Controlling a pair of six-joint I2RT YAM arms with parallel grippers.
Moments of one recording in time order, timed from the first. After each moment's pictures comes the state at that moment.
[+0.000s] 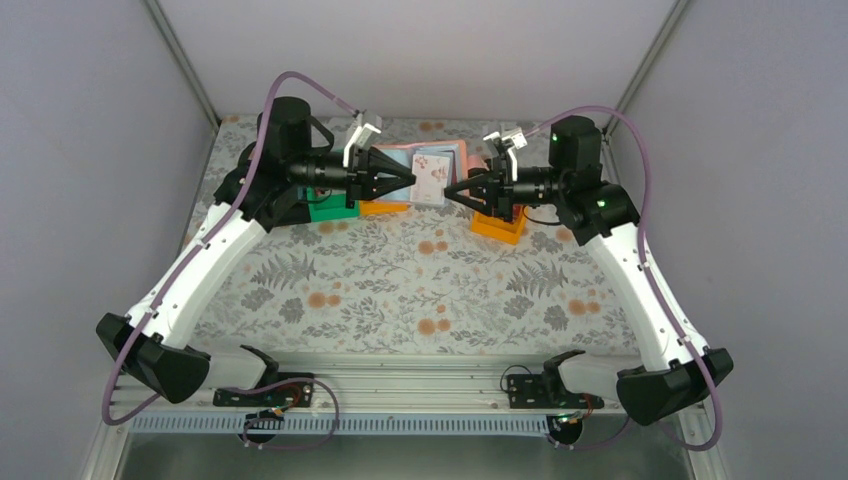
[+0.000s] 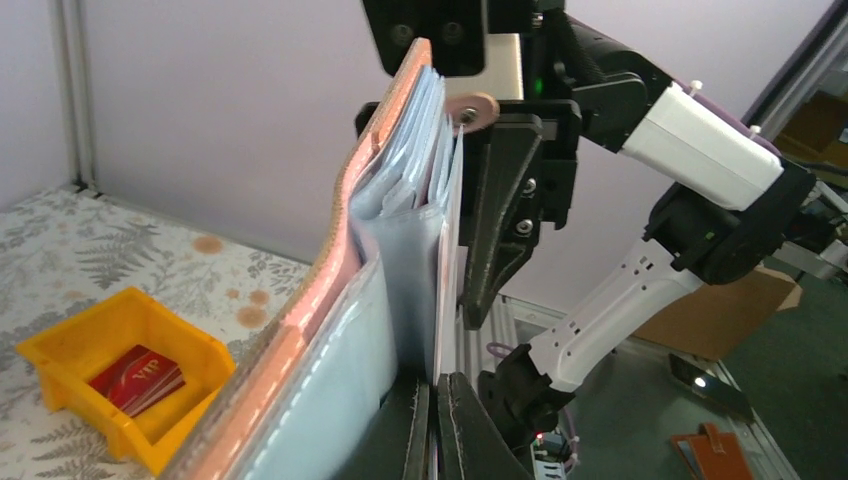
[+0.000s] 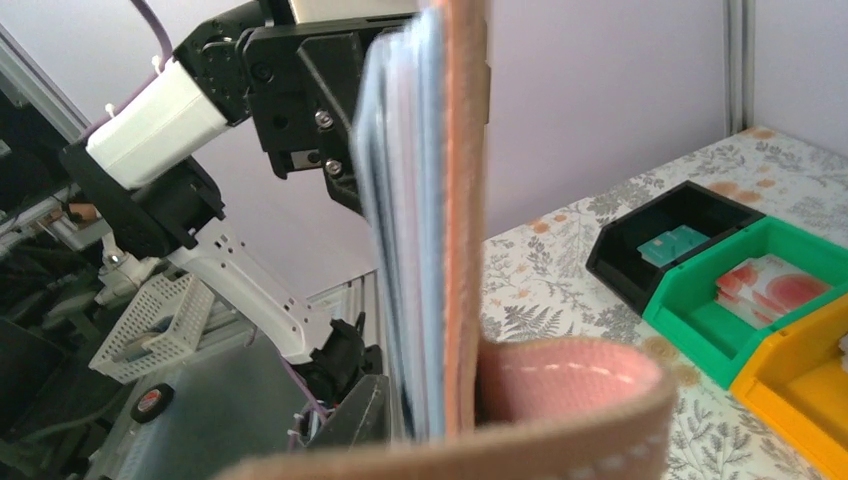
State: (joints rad) left arm -0.49 1.33 1.49 -0.40 1.05 -0.12; right arm 0.37 1.23 1.41 -0.58 -1.13 0.03
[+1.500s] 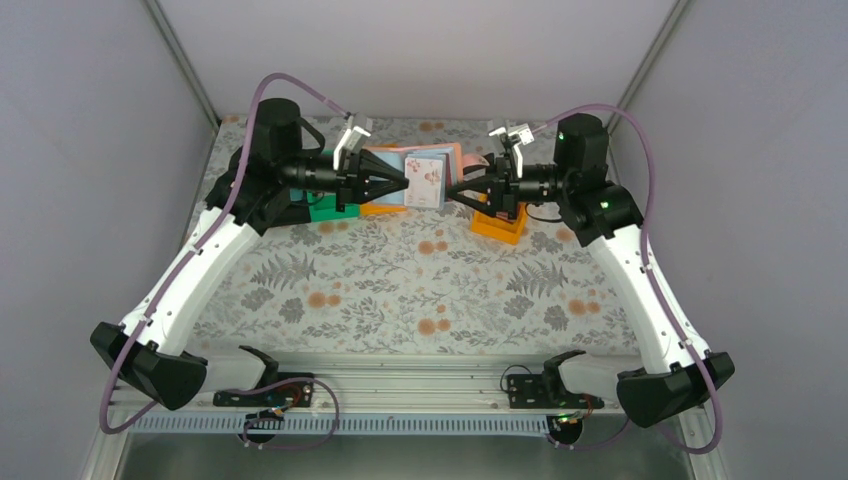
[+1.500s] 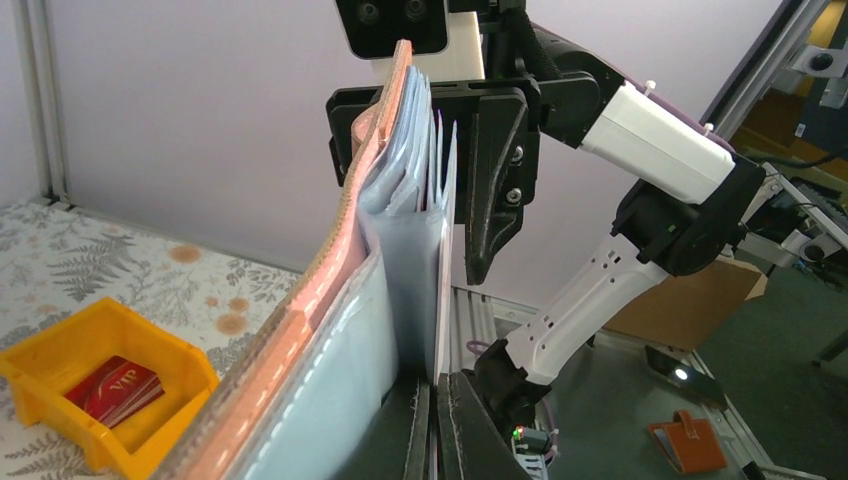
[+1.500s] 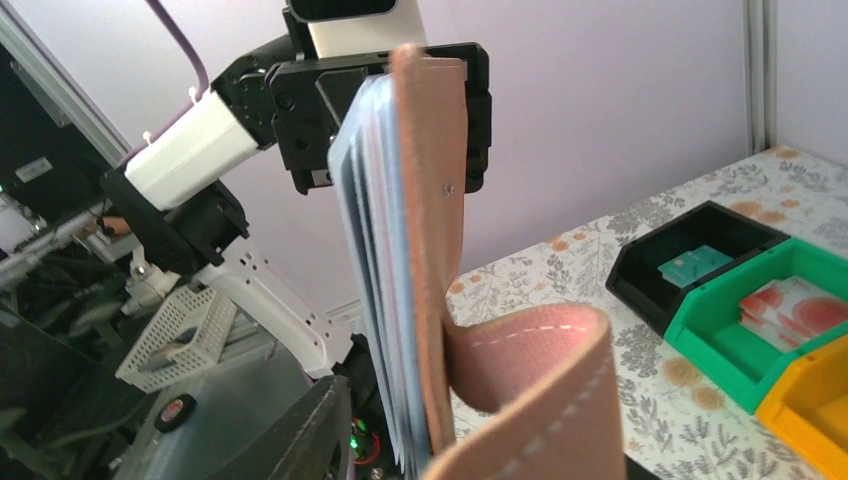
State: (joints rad) left arm -0.46 1.29 1.47 -0.40 1.13 -0.13; right arm 0.35 1.22 1.41 -0.52 -1.18 0.10
